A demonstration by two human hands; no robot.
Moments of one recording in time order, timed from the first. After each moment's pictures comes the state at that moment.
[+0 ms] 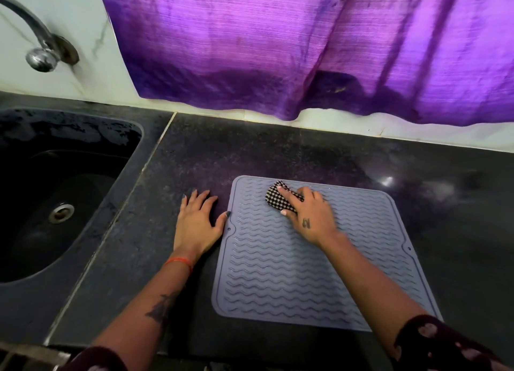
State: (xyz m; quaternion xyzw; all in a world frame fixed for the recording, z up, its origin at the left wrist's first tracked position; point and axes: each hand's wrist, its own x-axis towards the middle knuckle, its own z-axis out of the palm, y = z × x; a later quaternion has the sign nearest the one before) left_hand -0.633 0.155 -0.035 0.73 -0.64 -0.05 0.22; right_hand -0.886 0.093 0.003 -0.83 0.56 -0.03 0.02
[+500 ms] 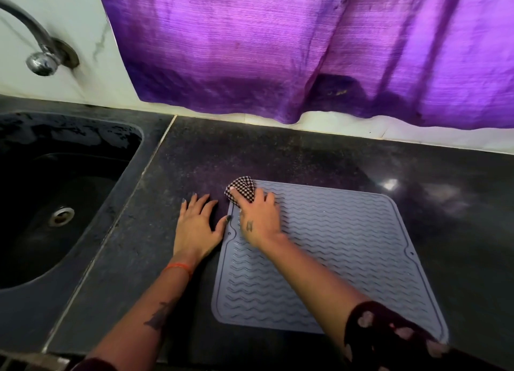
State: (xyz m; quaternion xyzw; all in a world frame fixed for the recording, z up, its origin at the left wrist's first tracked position) left_hand -0.634 0.155 -0.033 0.74 -0.64 -0.04 0.21; right_hand -0.778 0.110 0.004 -0.82 0.56 -0.04 0.06
